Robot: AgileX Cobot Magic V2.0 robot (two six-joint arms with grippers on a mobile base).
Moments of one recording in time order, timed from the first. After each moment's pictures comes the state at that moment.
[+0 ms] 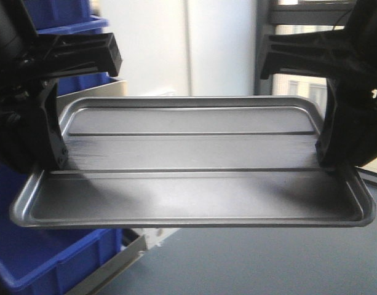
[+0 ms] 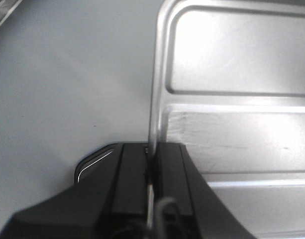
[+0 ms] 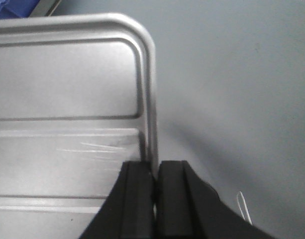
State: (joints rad) left arm -0.89 1.32 -0.94 0.22 0.86 -0.93; right arm 0.80 1.24 -0.84 -0.35 0.83 1.10
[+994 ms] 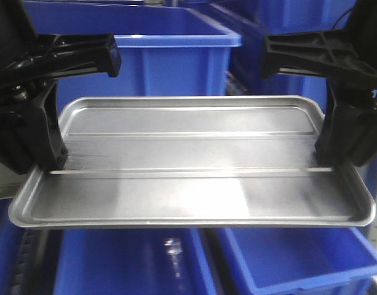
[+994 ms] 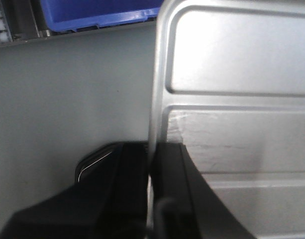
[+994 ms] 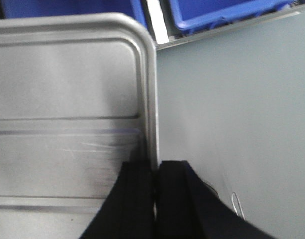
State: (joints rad) left arm -0.89 1.32 -0.94 0.22 0.86 -0.93; right arm 0.80 1.24 -0.84 -0.35 0.83 1.10
